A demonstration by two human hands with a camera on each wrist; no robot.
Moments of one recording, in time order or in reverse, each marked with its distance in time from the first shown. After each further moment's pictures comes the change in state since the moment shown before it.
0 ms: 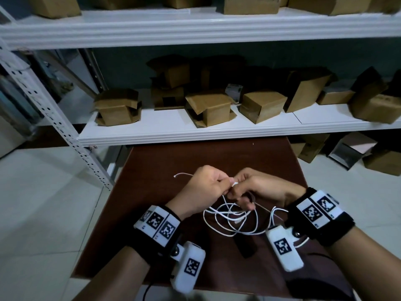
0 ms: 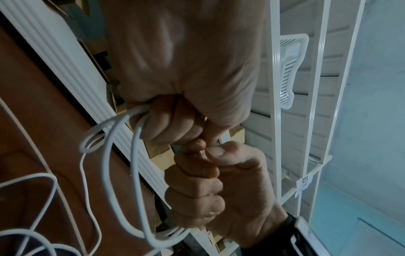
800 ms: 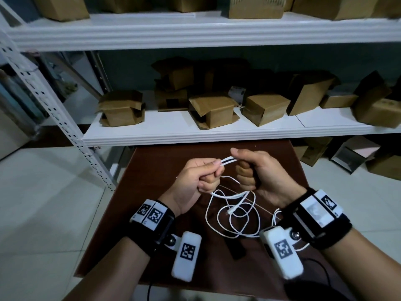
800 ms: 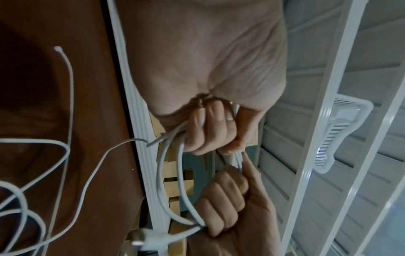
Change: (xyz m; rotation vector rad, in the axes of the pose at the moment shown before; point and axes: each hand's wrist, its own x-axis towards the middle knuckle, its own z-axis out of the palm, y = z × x) left_hand -0.002 -0.001 -0.021 -0.890 -0.056 -0.043; right_hand 0.008 -0.026 0.010 0.582 0.360 -0.175
